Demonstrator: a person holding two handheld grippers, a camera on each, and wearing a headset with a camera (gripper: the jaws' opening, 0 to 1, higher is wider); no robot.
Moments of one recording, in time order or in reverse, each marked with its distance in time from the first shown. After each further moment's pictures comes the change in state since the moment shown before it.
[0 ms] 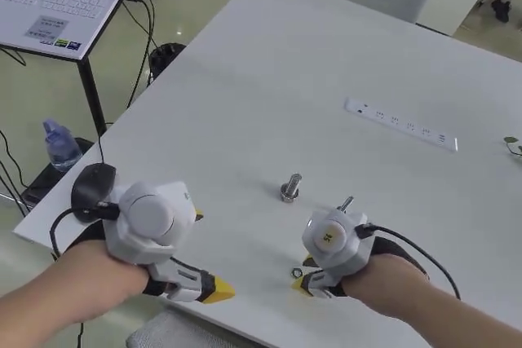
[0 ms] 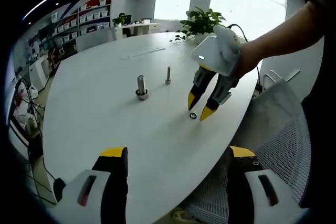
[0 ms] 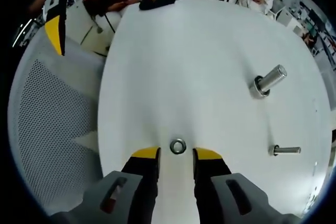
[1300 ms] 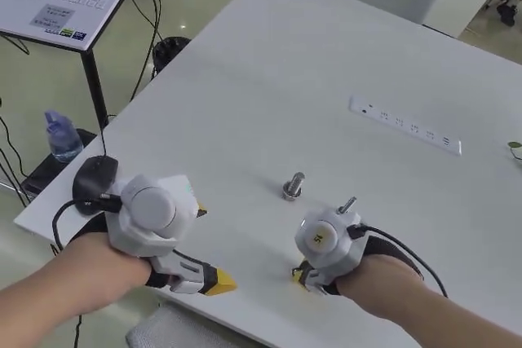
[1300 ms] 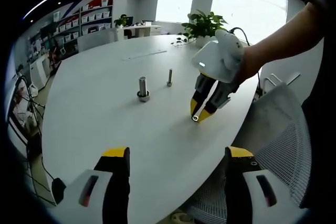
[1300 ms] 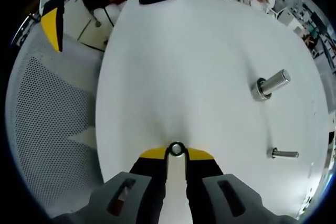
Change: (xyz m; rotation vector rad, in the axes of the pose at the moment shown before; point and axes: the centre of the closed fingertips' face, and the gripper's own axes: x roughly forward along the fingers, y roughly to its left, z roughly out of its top) left arm 0.002 0.002 0.003 -0.014 -0.020 0.001; right arm 0.001 -0.002 0.001 -0.011 0.042 -0.021
